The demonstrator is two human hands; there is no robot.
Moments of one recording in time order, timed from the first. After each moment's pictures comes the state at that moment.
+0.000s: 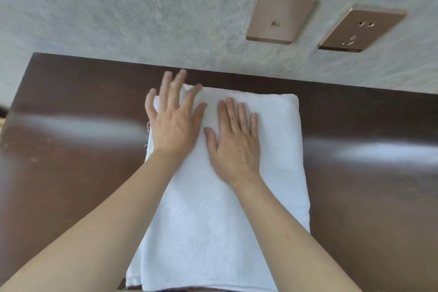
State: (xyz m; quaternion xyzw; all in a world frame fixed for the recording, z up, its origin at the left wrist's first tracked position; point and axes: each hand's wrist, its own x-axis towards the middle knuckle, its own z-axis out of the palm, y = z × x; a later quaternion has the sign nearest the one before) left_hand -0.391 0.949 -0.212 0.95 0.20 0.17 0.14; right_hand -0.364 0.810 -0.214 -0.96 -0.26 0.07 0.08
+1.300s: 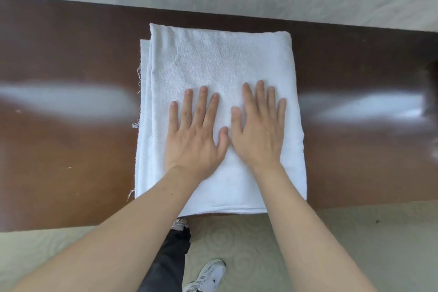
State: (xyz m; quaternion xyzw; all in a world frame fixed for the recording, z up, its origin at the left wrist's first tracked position) left_hand -0.505 0.860 -0.224 0.99 0.12 -0.03 0.10; right_hand -0.433 0.732 -0.214 -0.98 -0.15 0.02 0.09
